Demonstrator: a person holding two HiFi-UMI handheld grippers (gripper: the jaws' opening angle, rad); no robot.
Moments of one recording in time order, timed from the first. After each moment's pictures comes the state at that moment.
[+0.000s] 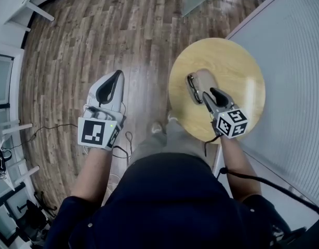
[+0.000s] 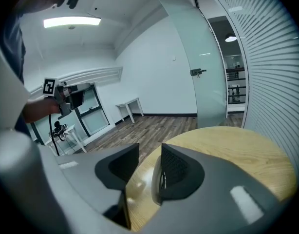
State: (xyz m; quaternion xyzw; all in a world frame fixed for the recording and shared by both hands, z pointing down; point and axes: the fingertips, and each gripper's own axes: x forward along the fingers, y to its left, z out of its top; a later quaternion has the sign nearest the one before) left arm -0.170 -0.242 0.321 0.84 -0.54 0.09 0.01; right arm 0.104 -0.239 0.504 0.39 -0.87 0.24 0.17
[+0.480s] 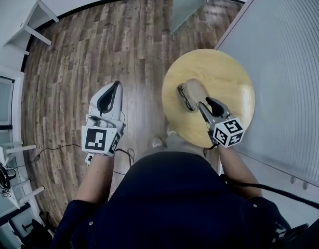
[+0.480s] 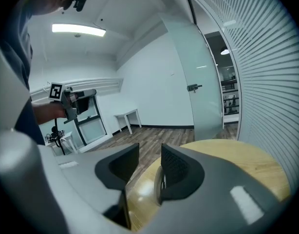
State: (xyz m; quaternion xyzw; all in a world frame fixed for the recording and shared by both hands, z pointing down) left arm -0.140 -0.226 0.283 0.85 -0.52 0.07 -0.03; right arm 0.133 -0.206 0.455 0.42 -0.88 0.20 0.11
